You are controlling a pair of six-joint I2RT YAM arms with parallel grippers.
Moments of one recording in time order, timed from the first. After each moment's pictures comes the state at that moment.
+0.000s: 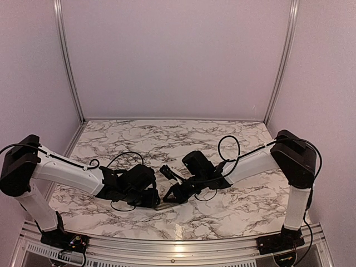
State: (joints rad) left arm -1.09 1.65 0.82 -0.16 -0.12 -0.86; right arm 0.95 1.94 1.02 0.12 -0.57 0.33
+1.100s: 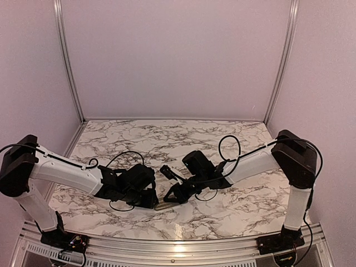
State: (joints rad) left arm -1.09 1.64 0.82 -0.17 -0.12 -0.83; right arm 0.95 1.94 1.02 0.11 -0.55 0.31
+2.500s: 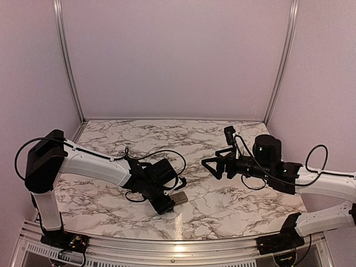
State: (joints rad) left arm -1.10 1.89 1.16 -0.41 0.00 -0.09; right arm 0.76 1.06 0.59 0.19 -0.18 0.30
